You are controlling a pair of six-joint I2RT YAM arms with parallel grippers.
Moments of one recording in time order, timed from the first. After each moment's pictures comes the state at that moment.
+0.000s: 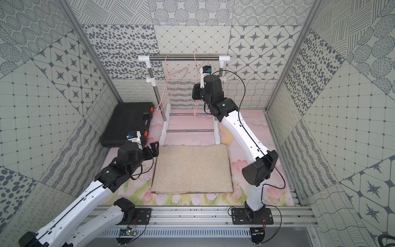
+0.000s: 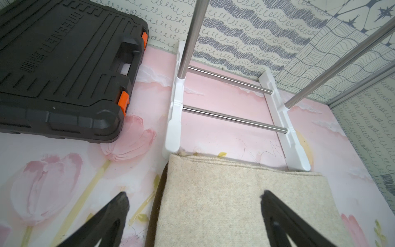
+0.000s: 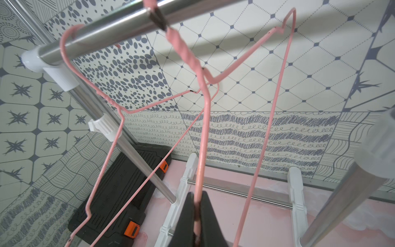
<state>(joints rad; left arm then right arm) -0.39 0.83 0.72 -0.40 -0.28 -0.51 0.56 1.82 2.11 -0.48 0.10 0.31</state>
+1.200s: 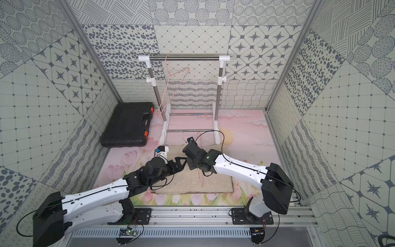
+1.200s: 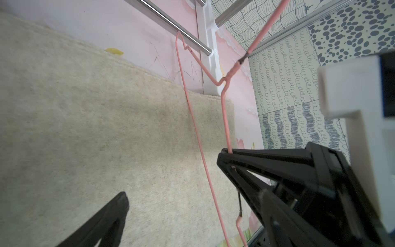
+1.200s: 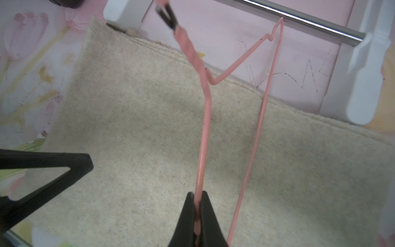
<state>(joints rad) -0.85 1.06 0.50 0.06 -0.18 -1.08 1.02 1.53 1.11 -0.56 0.31 0.46</state>
